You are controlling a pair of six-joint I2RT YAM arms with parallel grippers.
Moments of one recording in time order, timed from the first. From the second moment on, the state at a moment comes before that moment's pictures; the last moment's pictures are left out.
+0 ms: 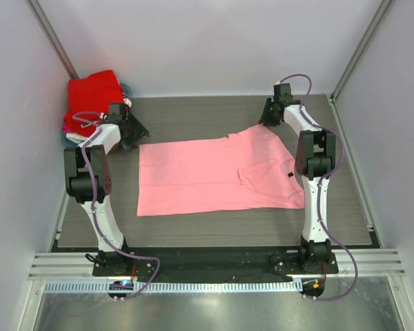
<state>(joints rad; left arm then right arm) 0.05 1.99 1.44 -0.39 0.07 -0.72 0.08 2.43 2.04 -0.48 -0.10 0.39</state>
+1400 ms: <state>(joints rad) -0.01 2.12 1.54 -0.44 -0.15 -0.68 0.11 2.36 2.01 -0.51 0.01 0.37</state>
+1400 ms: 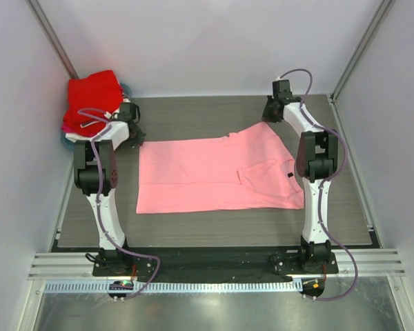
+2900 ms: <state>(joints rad) -0.05 2.18 1.66 -0.54 -0.27 -0.65 0.11 2.29 1.96 -0.50 0.02 0.40</state>
